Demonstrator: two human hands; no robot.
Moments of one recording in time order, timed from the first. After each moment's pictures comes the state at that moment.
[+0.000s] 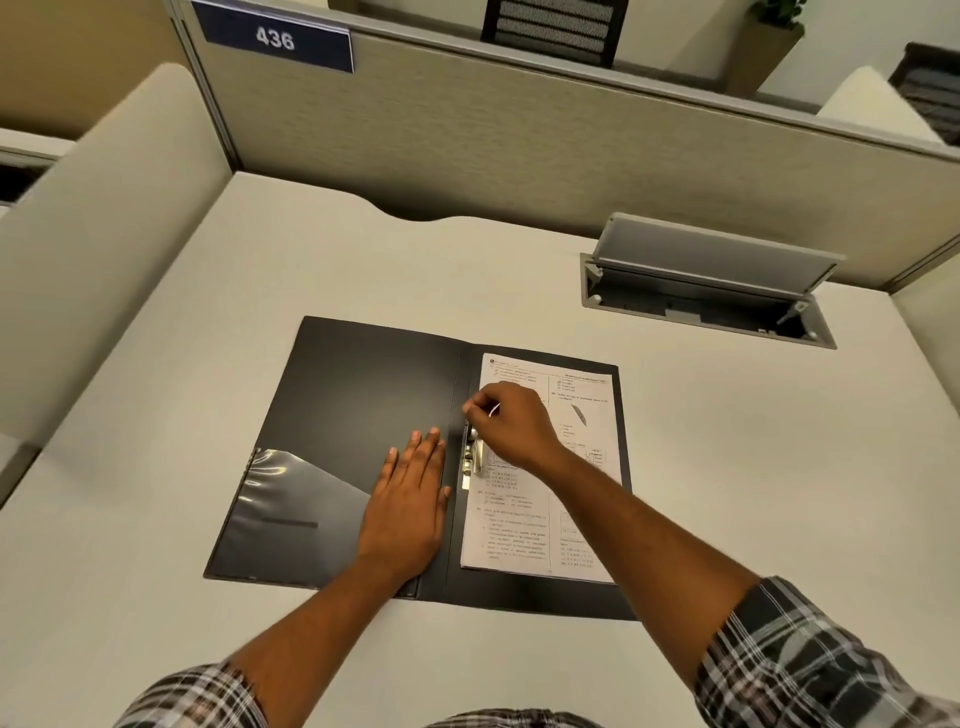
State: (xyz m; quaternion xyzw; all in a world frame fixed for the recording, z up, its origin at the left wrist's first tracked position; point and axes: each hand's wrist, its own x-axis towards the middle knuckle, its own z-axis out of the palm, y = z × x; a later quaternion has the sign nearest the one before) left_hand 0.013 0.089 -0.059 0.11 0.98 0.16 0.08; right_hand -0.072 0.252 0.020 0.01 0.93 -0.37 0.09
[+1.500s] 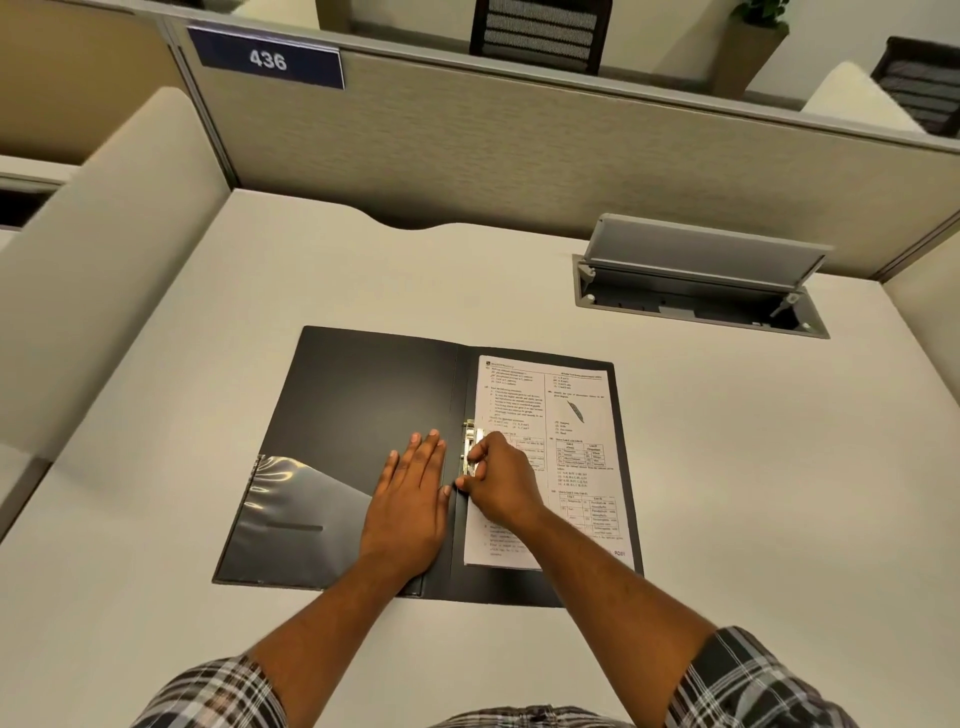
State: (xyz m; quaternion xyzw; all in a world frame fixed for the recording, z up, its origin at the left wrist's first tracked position) left_hand 0.014 0.089 -0.061 0.11 0.98 0.17 0.07; right_hand -0.013 0.238 -0.016 0.12 0.90 -0.38 0.17
